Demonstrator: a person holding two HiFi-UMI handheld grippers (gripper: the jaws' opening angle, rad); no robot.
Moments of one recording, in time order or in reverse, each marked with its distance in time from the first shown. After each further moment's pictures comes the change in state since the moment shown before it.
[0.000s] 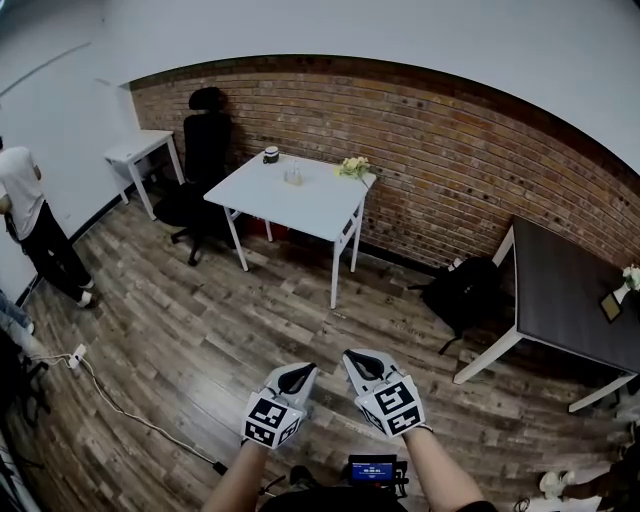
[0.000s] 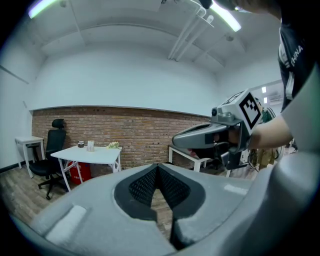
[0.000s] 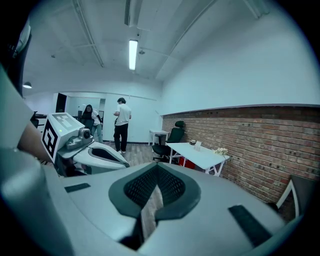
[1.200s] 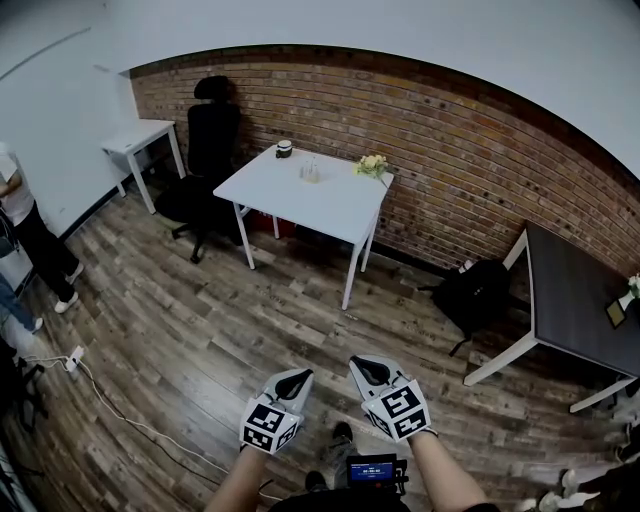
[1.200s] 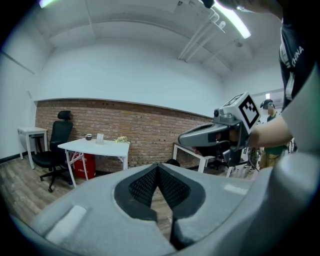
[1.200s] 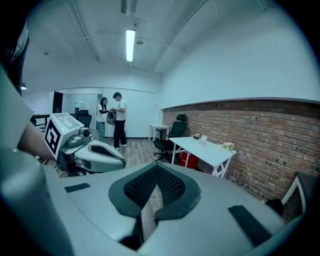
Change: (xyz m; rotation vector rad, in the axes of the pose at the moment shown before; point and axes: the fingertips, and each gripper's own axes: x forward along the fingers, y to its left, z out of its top) left arm -0.039 0.116 -0.042 -0.066 0.020 0.000; right arm 0.103 0.042 0.004 0.022 0.074 0.000
